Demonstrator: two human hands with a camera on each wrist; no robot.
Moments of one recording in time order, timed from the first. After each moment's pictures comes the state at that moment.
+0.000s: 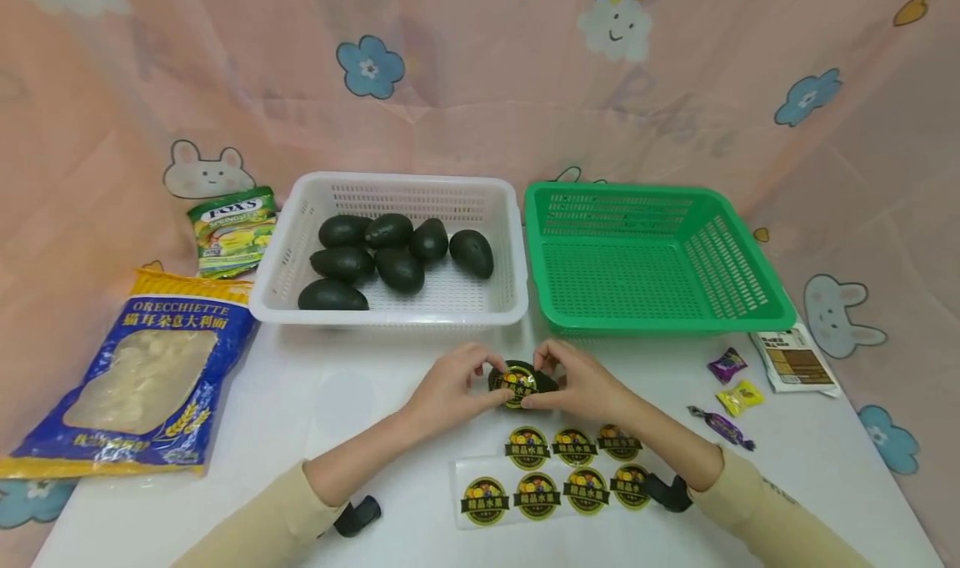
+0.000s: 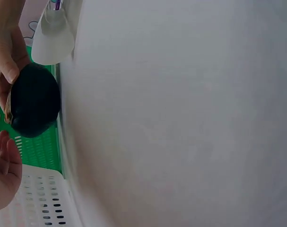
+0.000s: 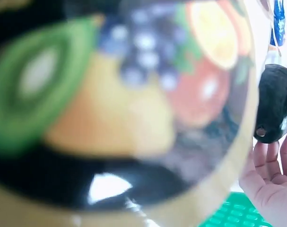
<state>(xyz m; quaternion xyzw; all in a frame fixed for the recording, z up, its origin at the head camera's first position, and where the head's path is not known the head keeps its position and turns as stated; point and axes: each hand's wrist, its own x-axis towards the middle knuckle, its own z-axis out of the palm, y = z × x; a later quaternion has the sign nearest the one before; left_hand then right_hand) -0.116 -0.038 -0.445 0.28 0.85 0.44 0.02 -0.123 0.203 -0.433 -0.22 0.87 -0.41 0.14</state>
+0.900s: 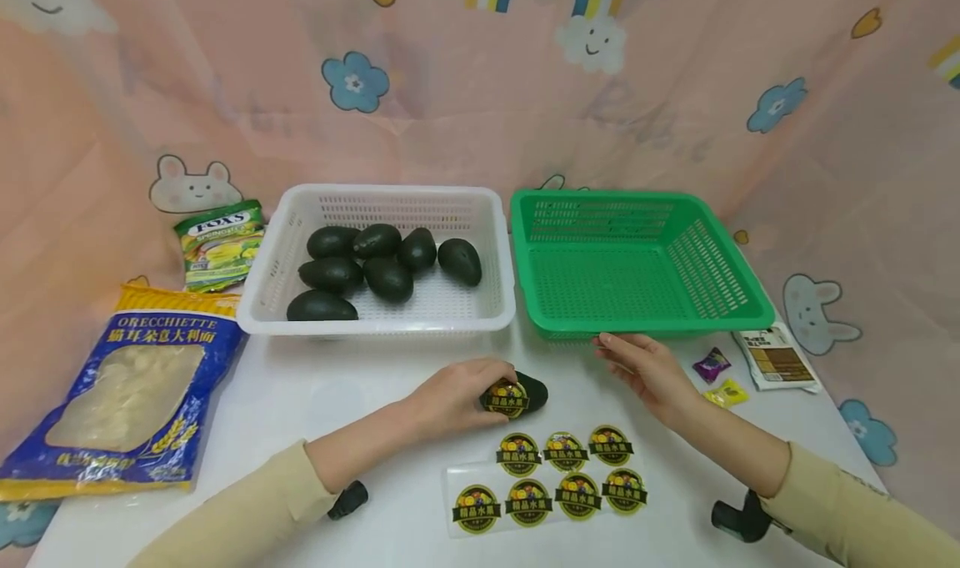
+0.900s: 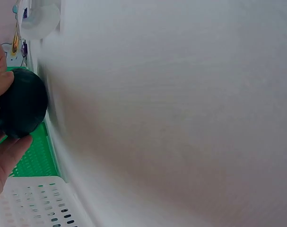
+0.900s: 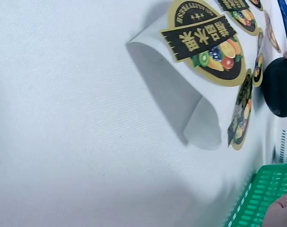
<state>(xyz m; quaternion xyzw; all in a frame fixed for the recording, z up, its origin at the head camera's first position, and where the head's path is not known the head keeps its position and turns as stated) -0.127 -0.029 -0.437 0.47 0.82 0.32 0.00 -0.114 0.276 -0.409 0.12 0.66 -0.73 0.14</state>
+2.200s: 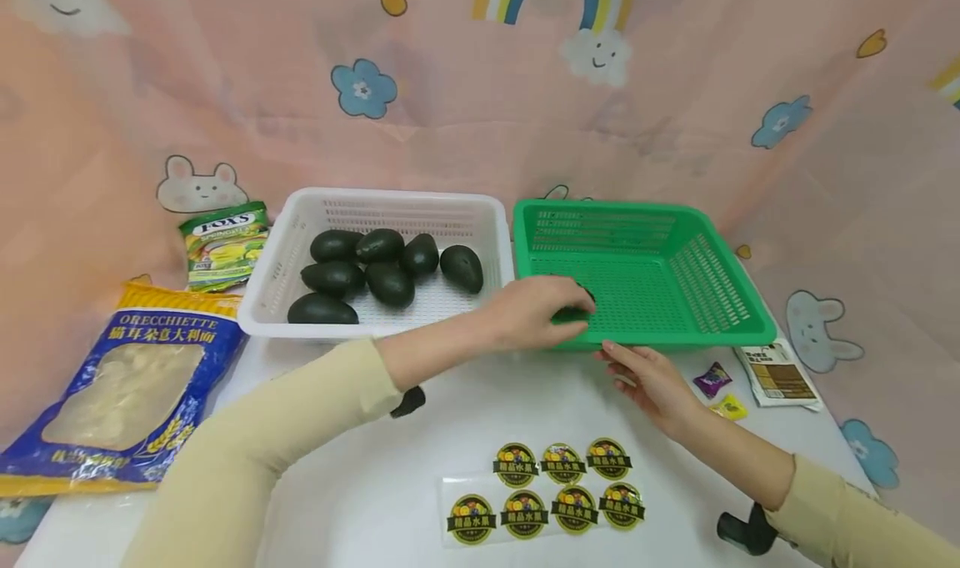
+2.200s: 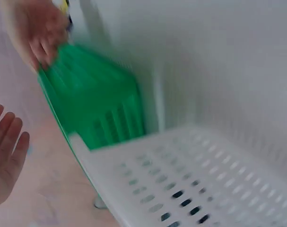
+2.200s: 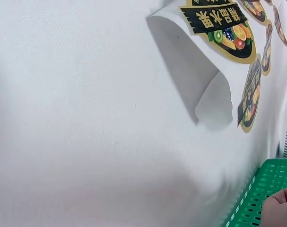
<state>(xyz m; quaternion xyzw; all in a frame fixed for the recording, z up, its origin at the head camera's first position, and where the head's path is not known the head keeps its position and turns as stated) -0.192 0.050 -0.338 0.49 0.85 0.21 0.03 -0.118 0.282 -0.408 0.11 0.69 -0.69 0.18</state>
